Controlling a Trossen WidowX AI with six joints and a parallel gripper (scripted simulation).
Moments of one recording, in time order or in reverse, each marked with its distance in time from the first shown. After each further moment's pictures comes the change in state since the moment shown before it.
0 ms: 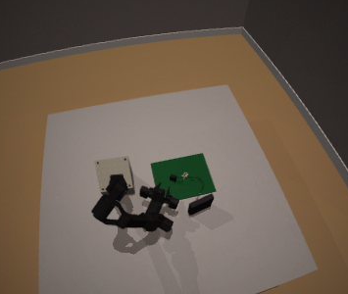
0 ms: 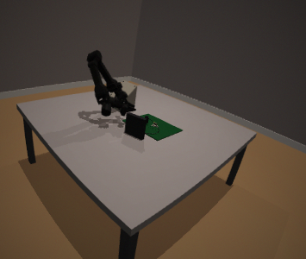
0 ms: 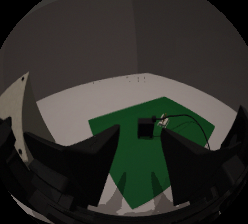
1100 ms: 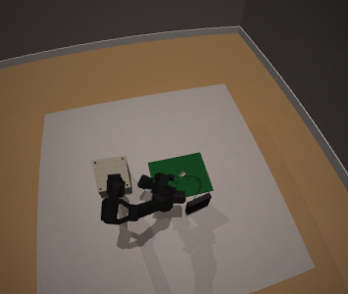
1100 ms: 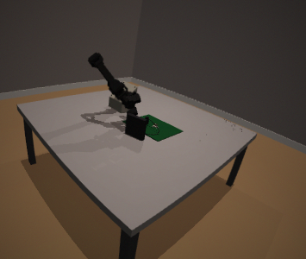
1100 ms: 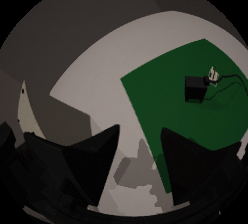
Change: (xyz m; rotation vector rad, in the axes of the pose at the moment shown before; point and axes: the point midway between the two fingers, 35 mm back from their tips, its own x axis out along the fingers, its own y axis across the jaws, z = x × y) arm 0.029 0.030 -0.013 0.263 0.675 0.317
